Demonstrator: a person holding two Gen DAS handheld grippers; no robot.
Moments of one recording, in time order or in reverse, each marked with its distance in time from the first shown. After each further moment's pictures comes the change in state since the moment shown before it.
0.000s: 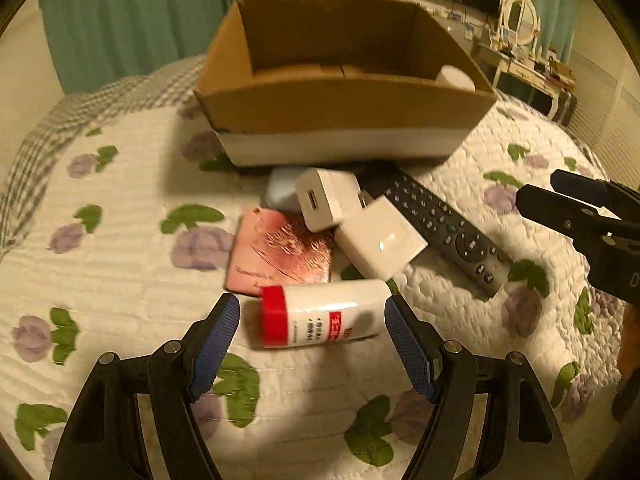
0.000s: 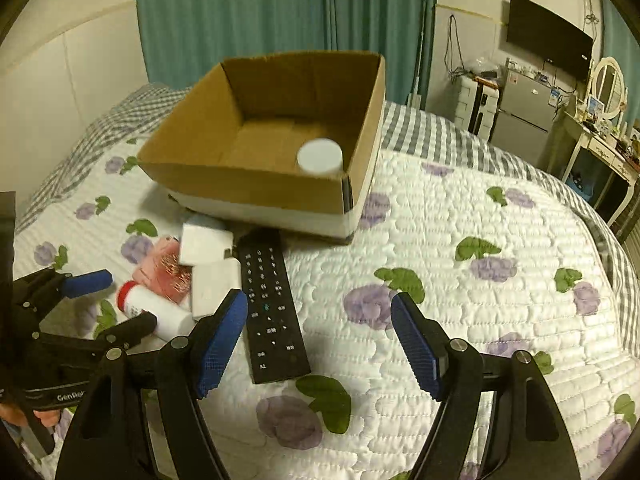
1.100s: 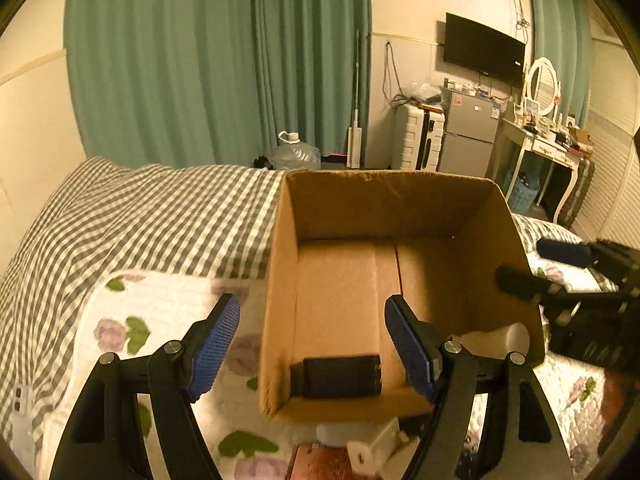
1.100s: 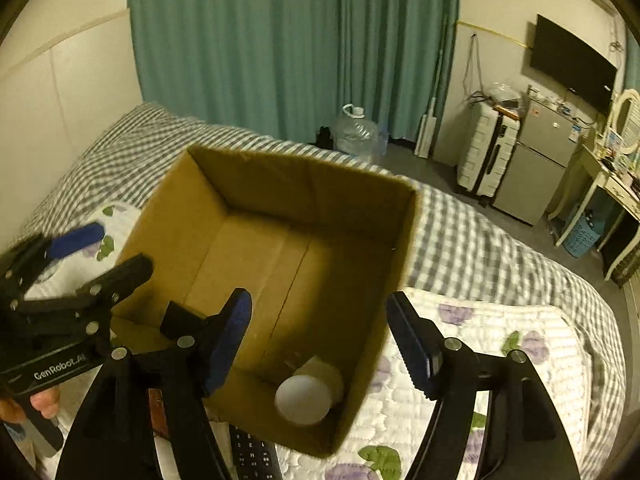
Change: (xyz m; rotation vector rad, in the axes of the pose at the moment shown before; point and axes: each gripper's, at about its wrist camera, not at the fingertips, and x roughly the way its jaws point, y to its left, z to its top) left arm -0.022 0.040 0.154 -0.089 -0.260 0.057; right arm 0.044 -0.004 0.151 -0.045 -0.034 0.017
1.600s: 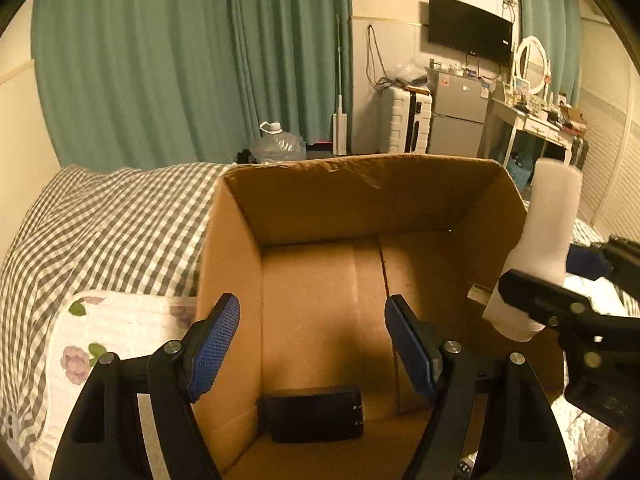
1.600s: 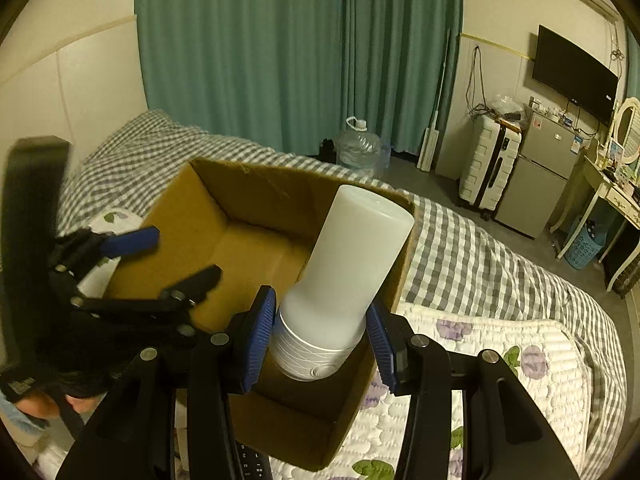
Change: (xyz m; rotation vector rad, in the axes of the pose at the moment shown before) left arm 0.047 -0.027 0.013 0.065 0.035 -0.029; right arm 0.010 0.003 0.004 -0.031 -0.029 0.011
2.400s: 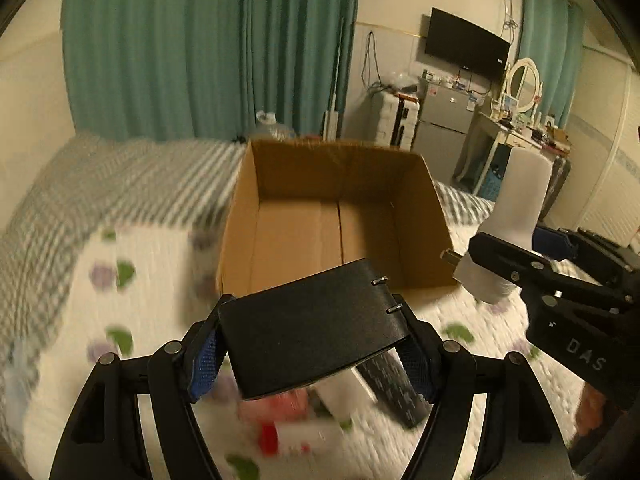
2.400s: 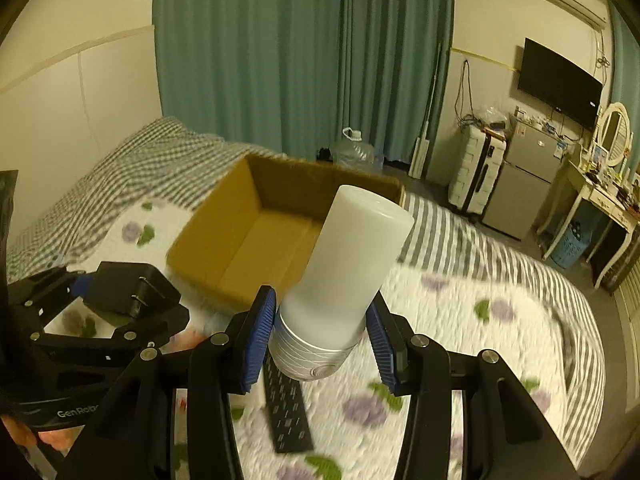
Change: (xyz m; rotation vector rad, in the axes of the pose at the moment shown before) left arm -0.102 -0.004 -0.032 -0.069 0.021 -0.056; right arm -0.099 0.027 -0.030 -0.001 -0.053 -0.029
